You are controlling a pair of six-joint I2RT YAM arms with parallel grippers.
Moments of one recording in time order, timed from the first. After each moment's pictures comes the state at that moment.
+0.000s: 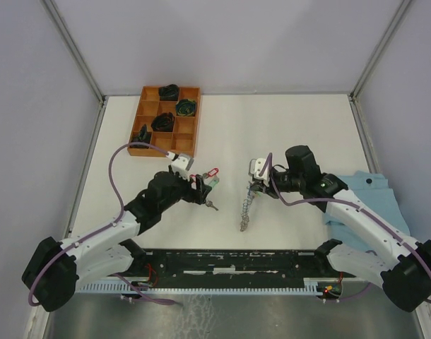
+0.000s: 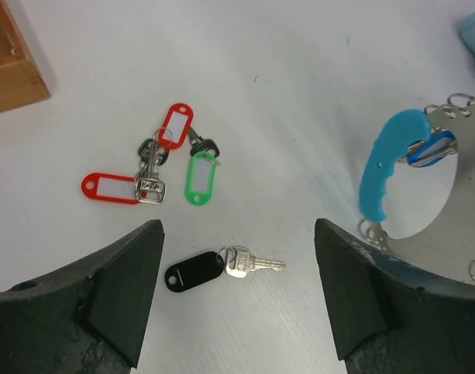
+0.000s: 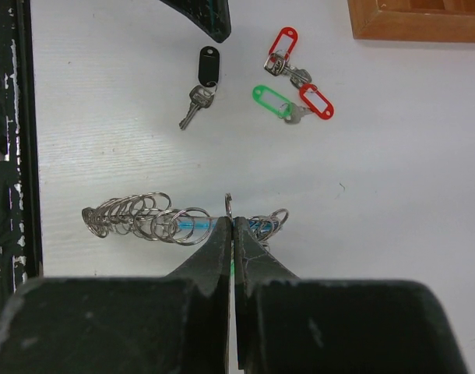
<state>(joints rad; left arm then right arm) -0.69 0.95 0.41 0.21 -0.01 -0.28 0.56 1.05 0.79 -0.39 -0.64 -0.66</state>
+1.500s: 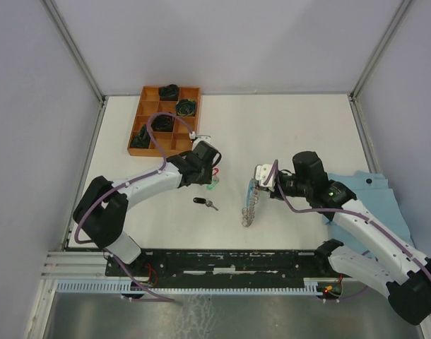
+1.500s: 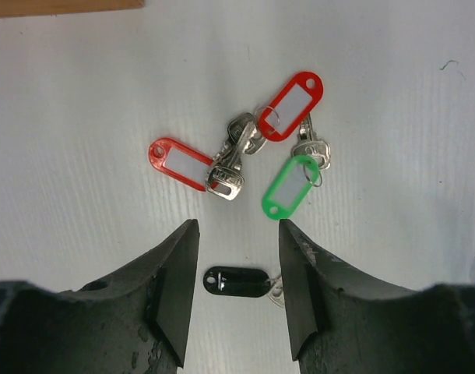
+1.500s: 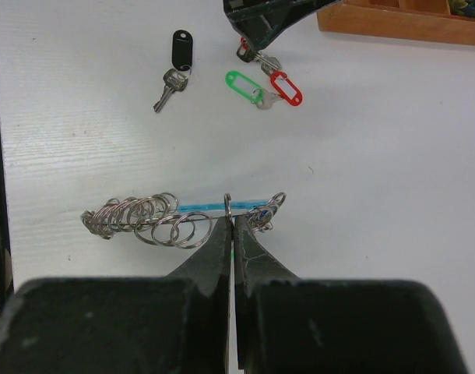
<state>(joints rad) -0.74 1.59 1.04 -0.45 -0.36 -0.54 0.56 0.93 0.74 -0.40 -0.56 -0.72</state>
